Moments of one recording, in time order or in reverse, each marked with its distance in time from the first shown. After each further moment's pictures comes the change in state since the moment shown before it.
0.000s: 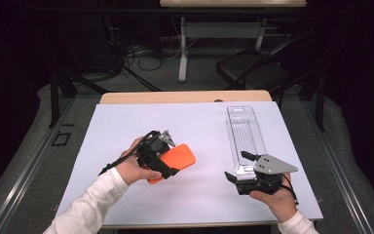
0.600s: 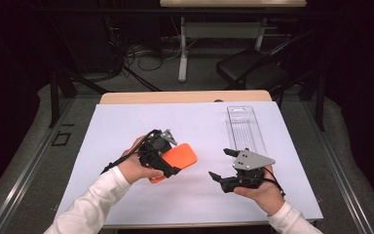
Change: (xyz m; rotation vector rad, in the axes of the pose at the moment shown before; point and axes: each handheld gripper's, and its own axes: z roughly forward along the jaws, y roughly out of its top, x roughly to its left) left arm 0.000 0.005 0.001 -0.002 -0.009 -0.012; right arm 0.019 0.024 0.033 0.062 0.078 -0.103
